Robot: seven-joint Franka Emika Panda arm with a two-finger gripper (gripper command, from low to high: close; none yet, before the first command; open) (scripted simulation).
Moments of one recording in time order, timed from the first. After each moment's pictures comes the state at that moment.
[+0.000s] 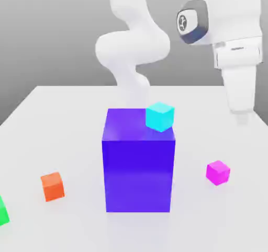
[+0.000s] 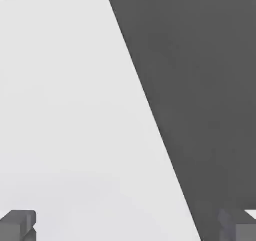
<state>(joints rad) 0.54 -0.23 0.03 -2.71 0.01 2.71 -0.11</state>
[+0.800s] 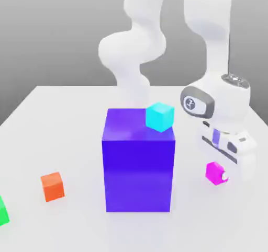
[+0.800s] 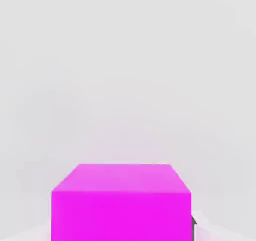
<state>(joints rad) 0.75 0.25 0.02 -2.83 -0.07 3.07 -0.41</state>
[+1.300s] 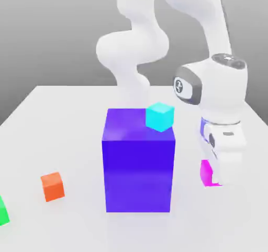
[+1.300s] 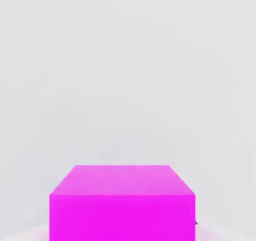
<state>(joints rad) 0.49 0.08 -0.11 -2.67 -0.01 2.81 -0.18</state>
